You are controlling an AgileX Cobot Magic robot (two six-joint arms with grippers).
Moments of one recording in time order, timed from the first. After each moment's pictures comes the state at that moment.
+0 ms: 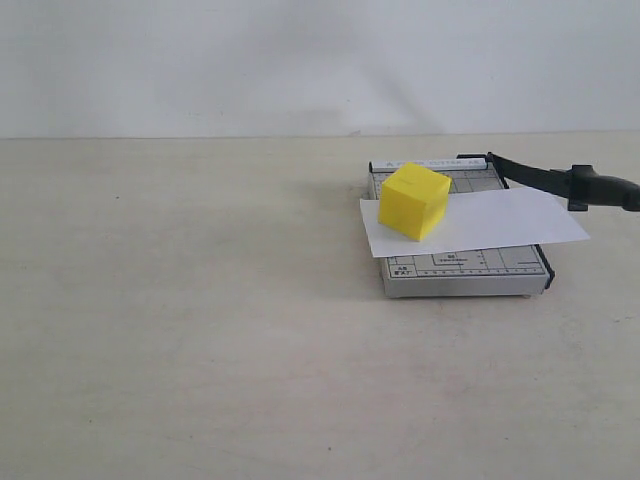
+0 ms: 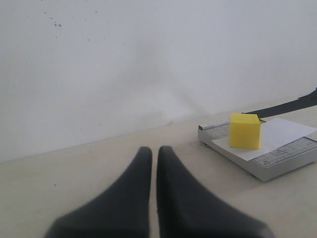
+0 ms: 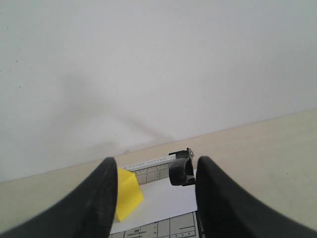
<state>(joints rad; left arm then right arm) -0.54 0.00 0.00 -0.03 0.05 0.10 0.07 0.20 -0.15 0.89 0.03 -0.59</state>
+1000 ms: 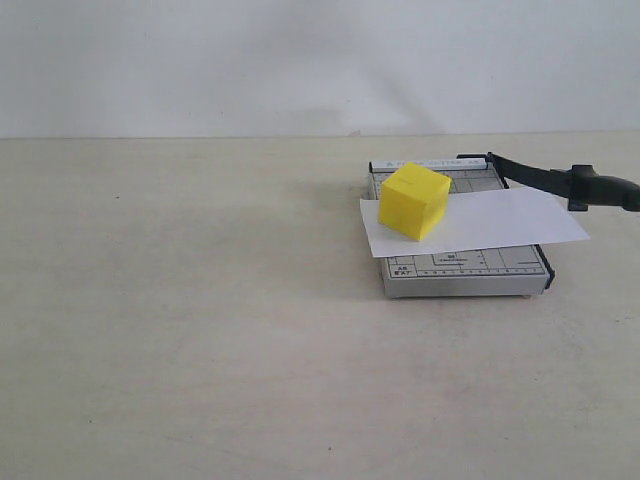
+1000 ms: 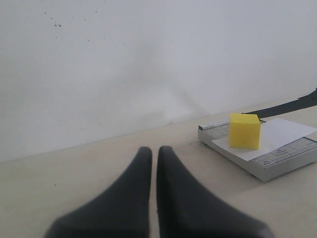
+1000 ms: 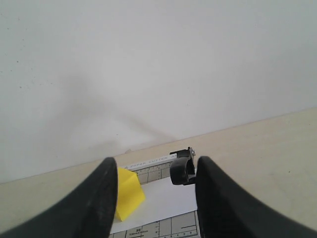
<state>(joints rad) -0.54 0.00 0.00 -0.03 0.05 0.10 0.07 0.20 -0.15 0.89 0.03 -0.59</state>
